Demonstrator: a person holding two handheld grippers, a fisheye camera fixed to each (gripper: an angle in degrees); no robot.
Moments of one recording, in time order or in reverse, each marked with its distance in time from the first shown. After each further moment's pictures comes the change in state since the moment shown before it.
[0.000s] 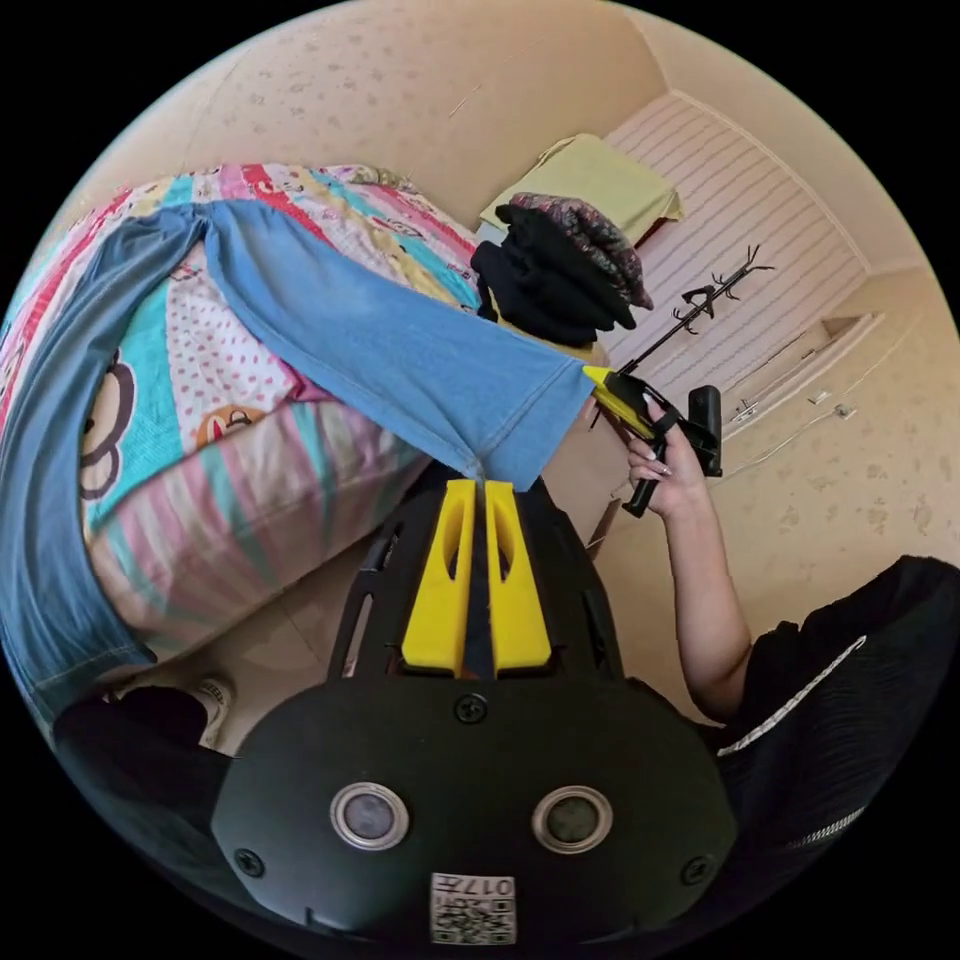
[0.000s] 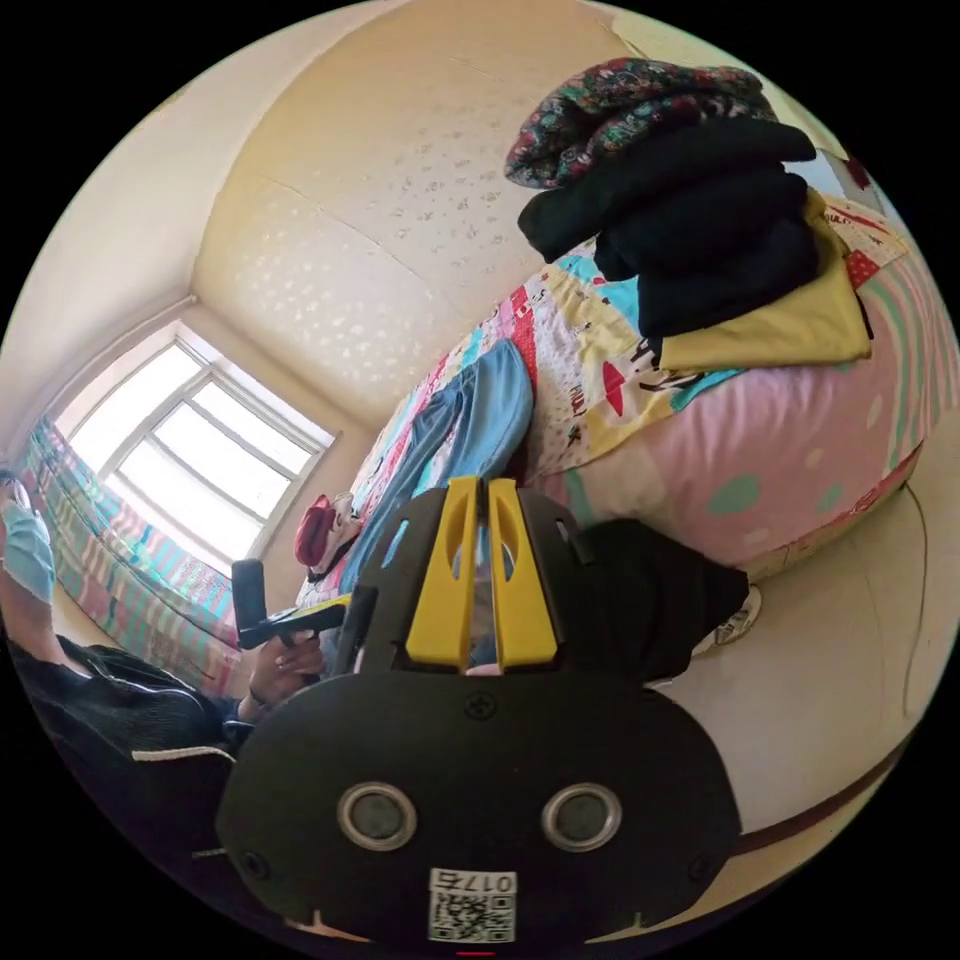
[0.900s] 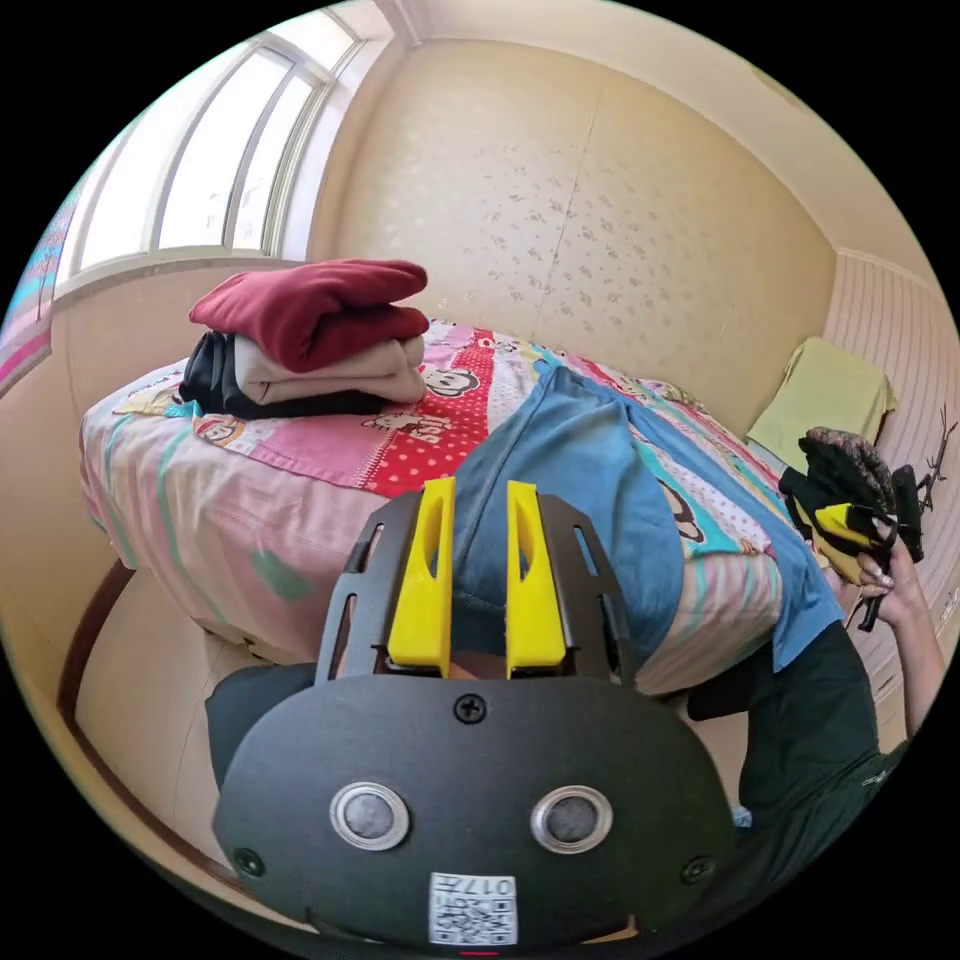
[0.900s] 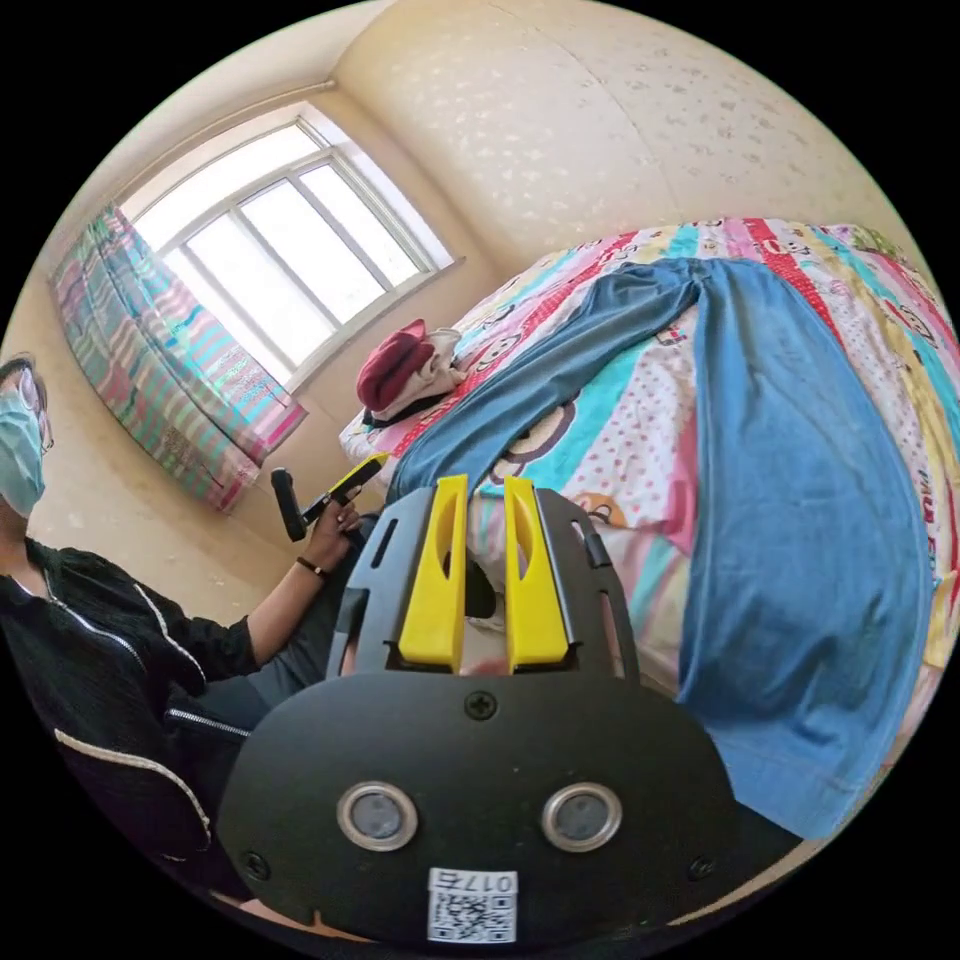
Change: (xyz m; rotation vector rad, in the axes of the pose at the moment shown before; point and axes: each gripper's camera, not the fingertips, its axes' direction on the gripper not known) left arm -0.212 0.092 -0.285 0.600 -0.766 -0.375; right arm -0.231 0.040 0.302 -0.446 -0.259 -0.464
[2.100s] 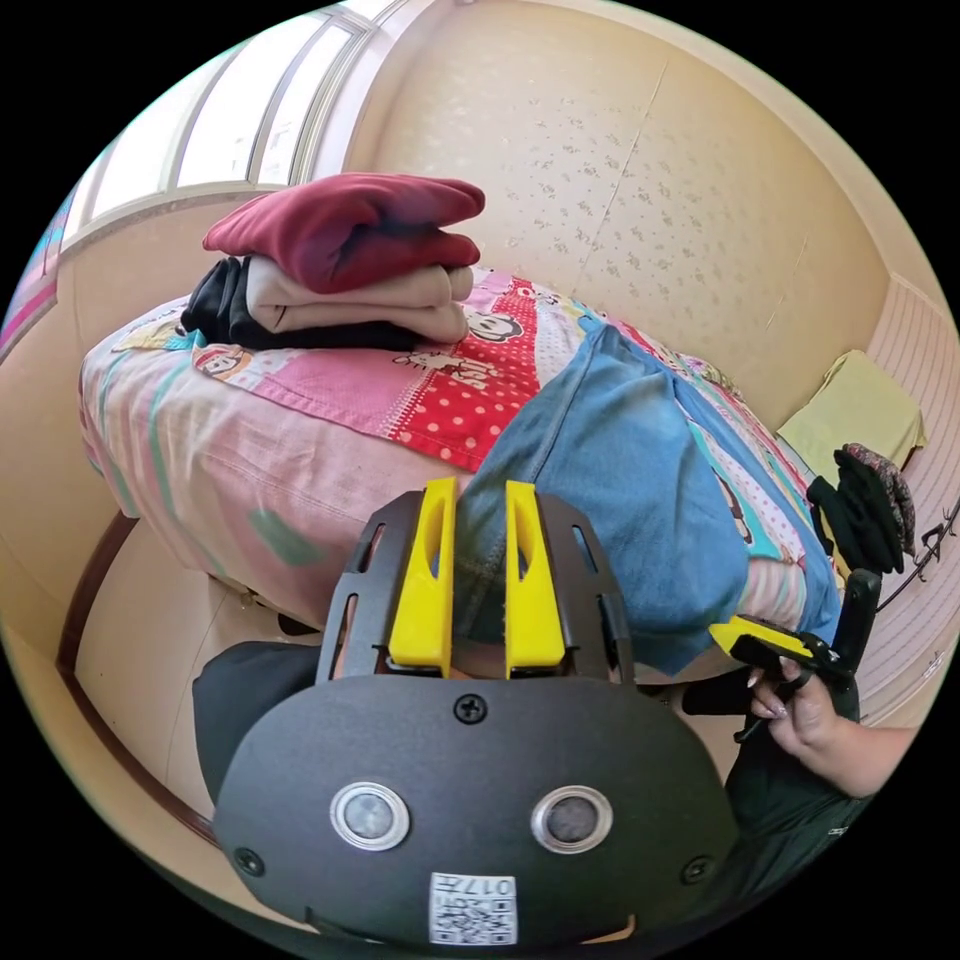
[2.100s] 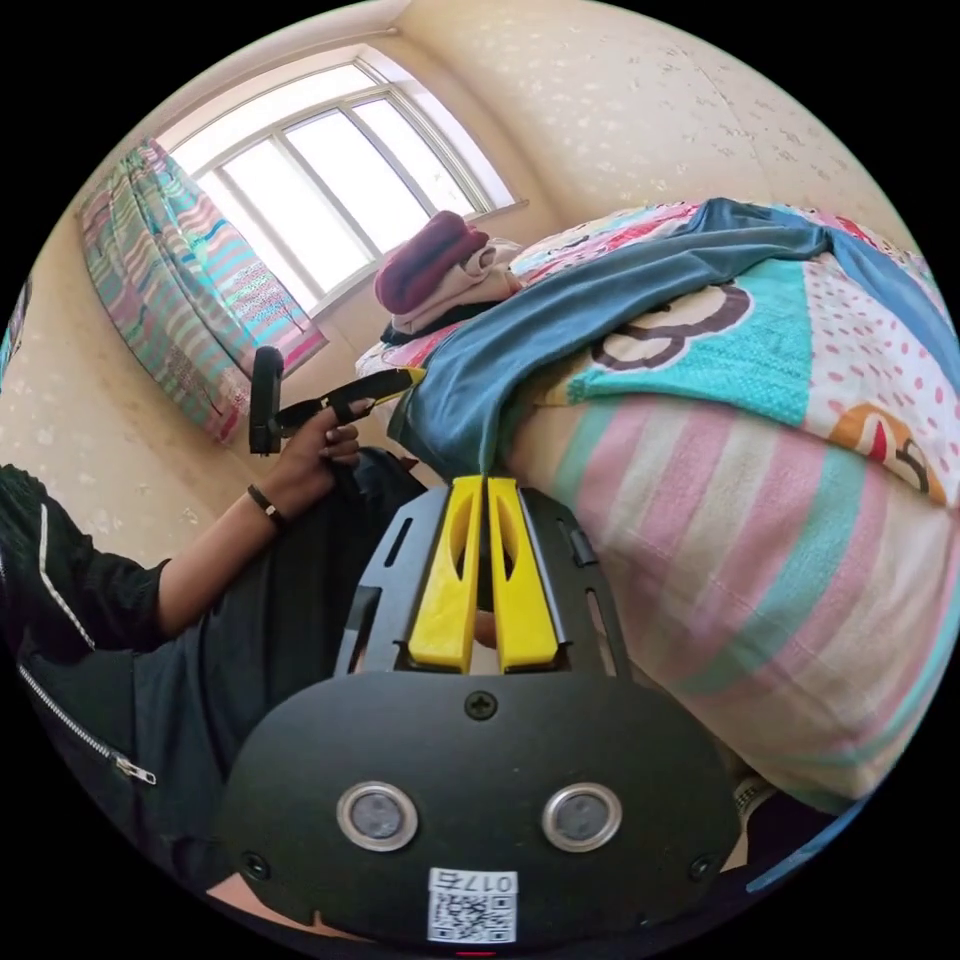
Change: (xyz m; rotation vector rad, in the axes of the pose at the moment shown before) left arm 0.070 -0.105 -0.051 -0.146 -0.028 -0.097; right arm -0.051 0.049 0.189 -0.082 -0.067 -0.127
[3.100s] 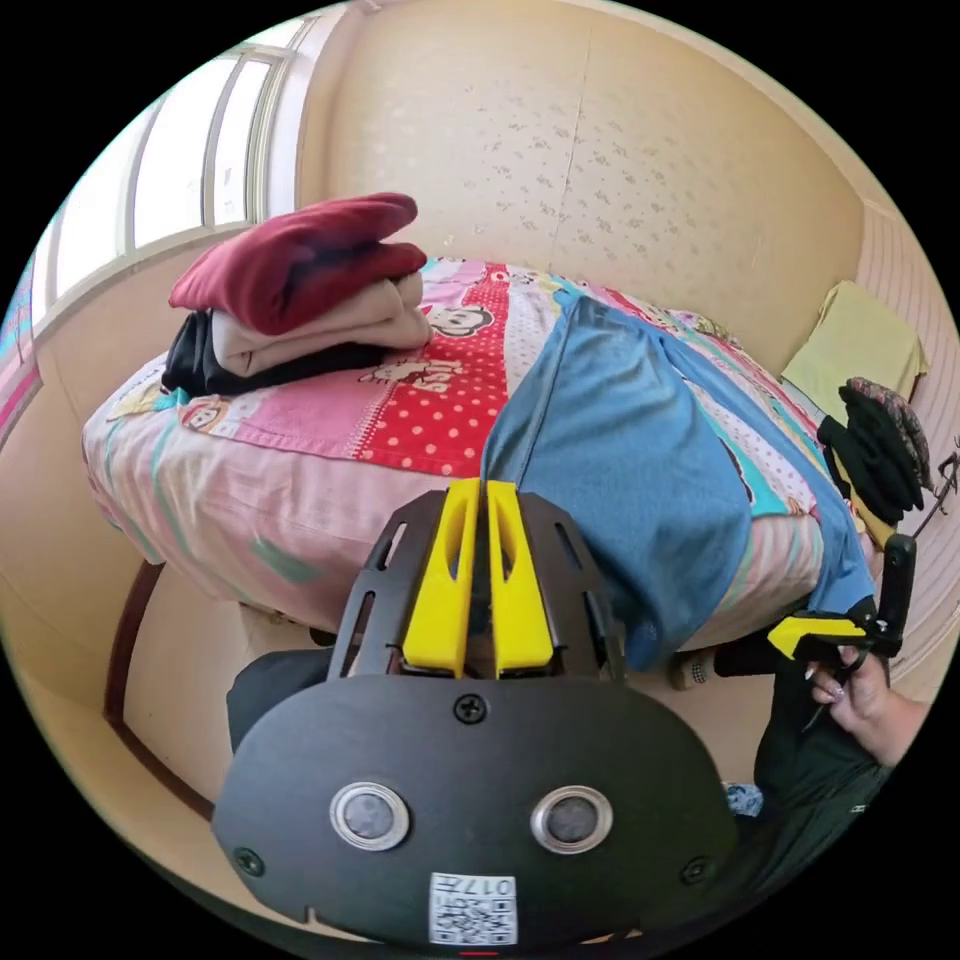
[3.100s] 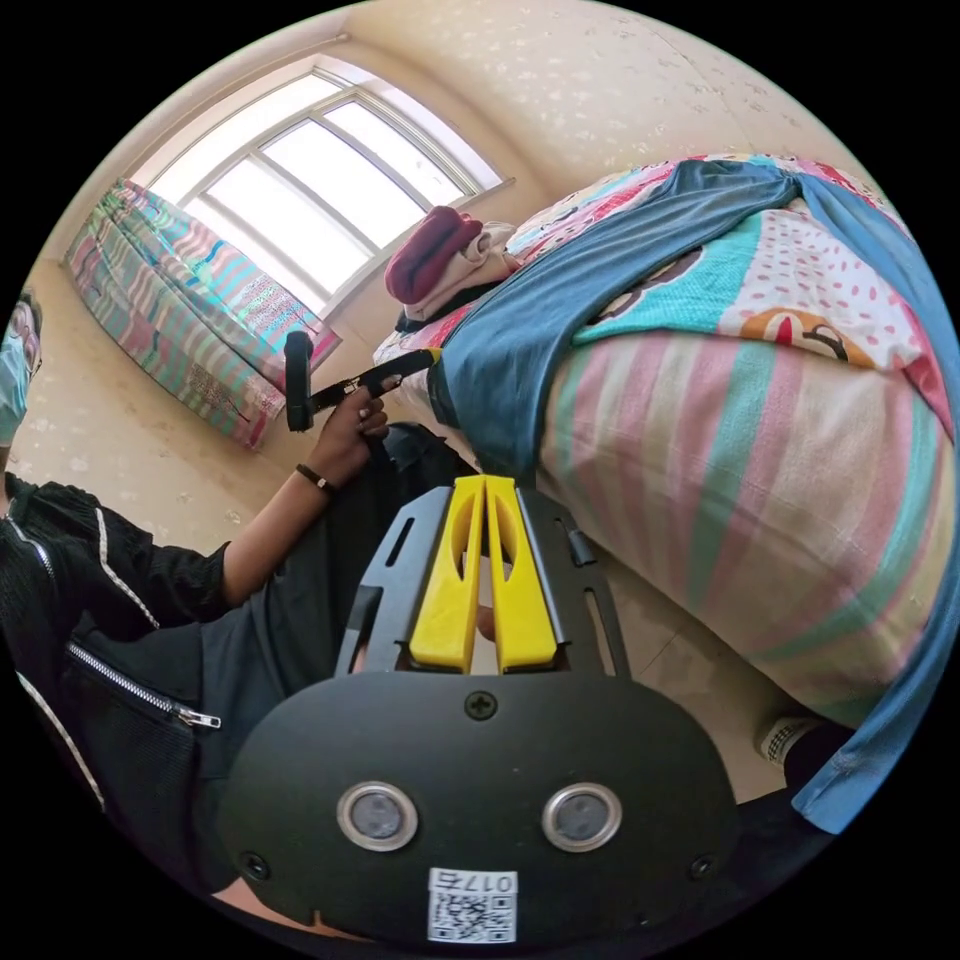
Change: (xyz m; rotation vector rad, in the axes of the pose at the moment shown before) left arm 0.093 0.032 -0.032 -0.073 -0.067 0.107; right arm 0.013 0.038 -0.027 -0.055 -0.063 0.105
